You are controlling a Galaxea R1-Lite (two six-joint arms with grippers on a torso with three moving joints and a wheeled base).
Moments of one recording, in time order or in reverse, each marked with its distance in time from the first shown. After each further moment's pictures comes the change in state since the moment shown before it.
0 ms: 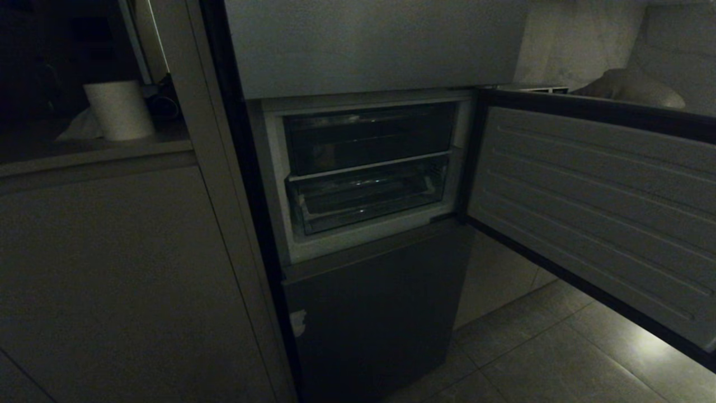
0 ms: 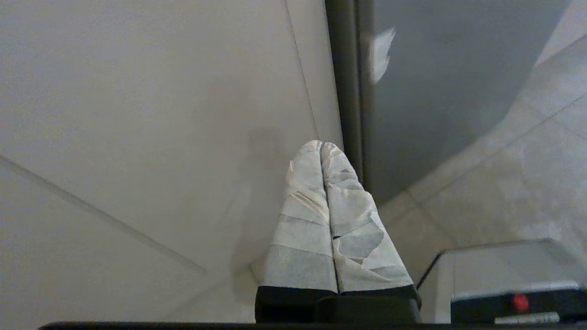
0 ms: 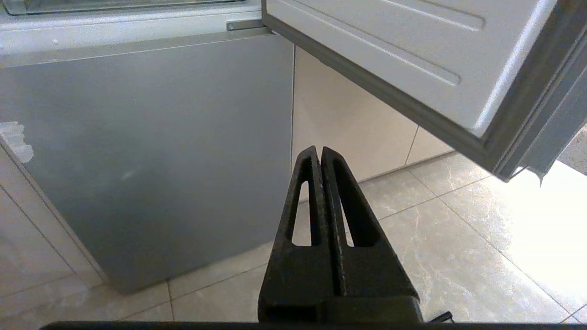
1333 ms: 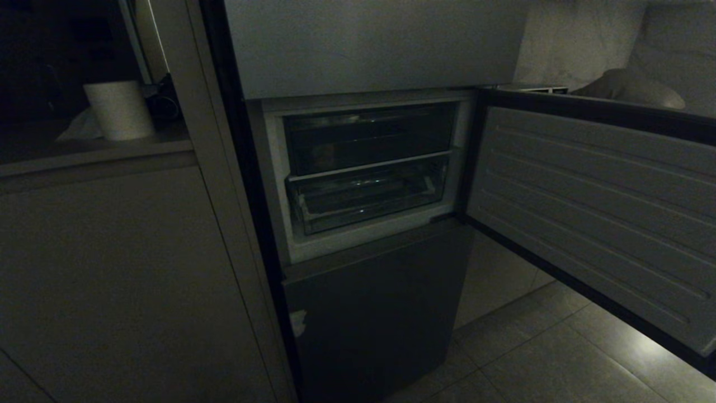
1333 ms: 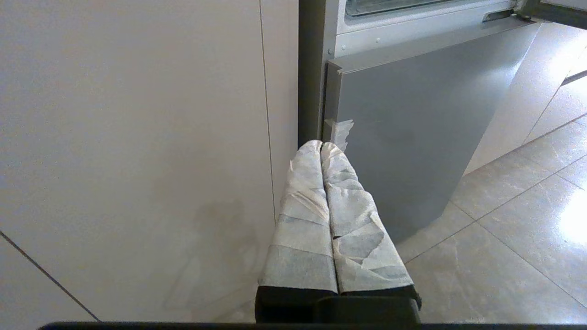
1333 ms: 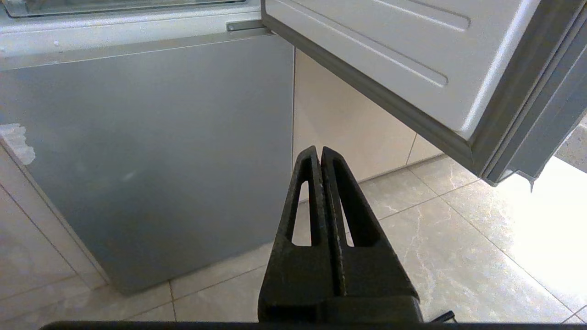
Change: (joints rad) left arm 0.093 -0.279 0.031 -0.011 -0.142 -0.187; right arm 0.000 0.000 0.000 0.000 0.000 0.010
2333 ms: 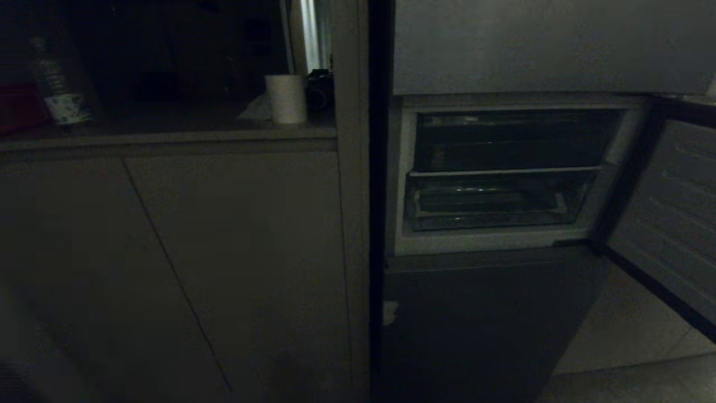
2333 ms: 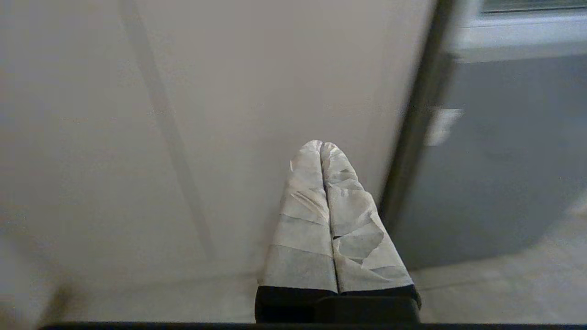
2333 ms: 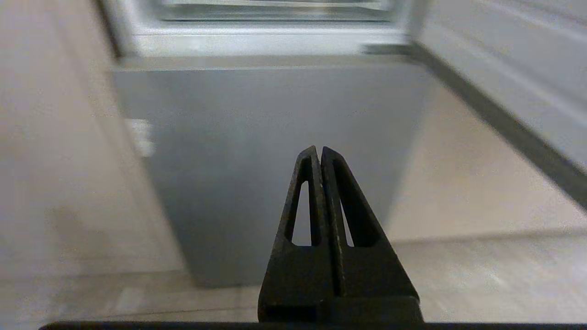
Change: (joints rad) left arm 0.000 0.000 0.000 0.003 0.000 0.000; right arm 0.000 0.000 0.000 -0.001 -0.001 0.000
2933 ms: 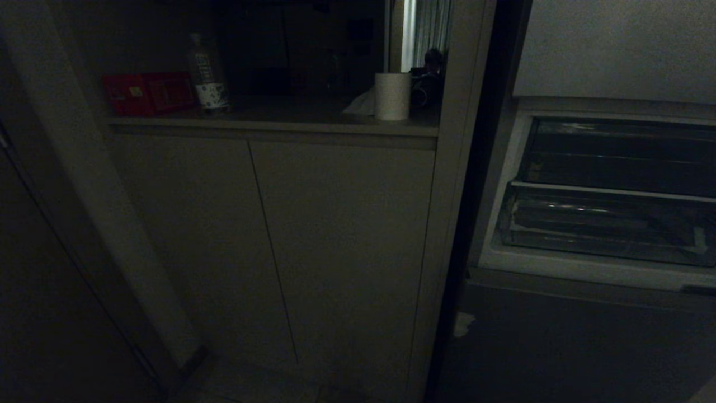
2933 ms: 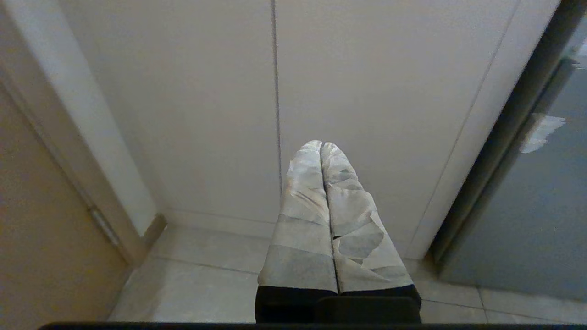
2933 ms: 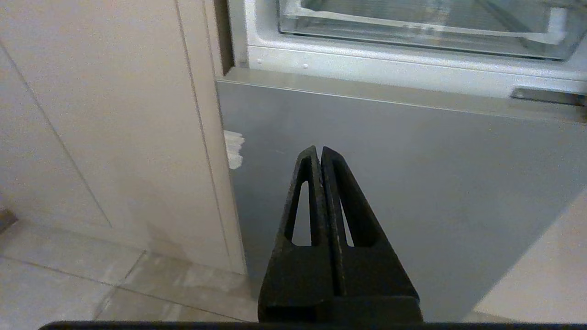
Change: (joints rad) left arm 0.000 0.000 0.000 0.000 0.000 0.000; right arm 0.000 0.000 0.000 0.000 0.000 0.003
